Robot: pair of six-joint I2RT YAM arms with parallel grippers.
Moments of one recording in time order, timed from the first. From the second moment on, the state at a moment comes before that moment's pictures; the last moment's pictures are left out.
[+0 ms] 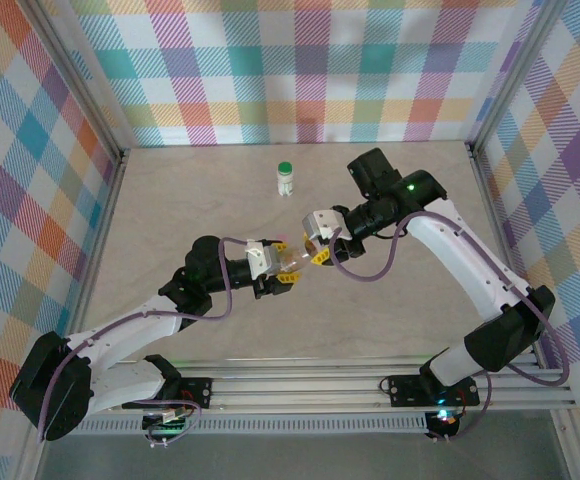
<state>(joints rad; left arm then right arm) -0.66 1.11 0.56 0.39 0.62 0.28 0.59 1.51 1.63 -1.24 -0.78 -1.26</state>
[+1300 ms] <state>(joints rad) -0.66 1.13 0.58 0.36 0.57 0.29 0.65 1.51 1.49 -0.97 -0.79 -0.25</state>
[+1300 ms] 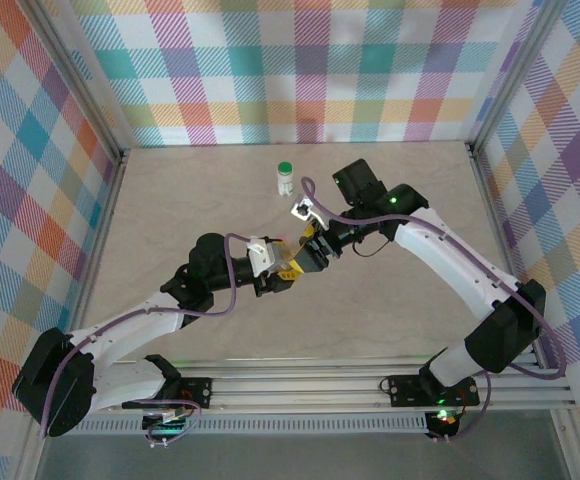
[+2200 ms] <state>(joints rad) -0.66 1.15 0.58 0.38 0.47 0.26 0.65 1.53 1.52 -0.92 -0.76 -0.11</state>
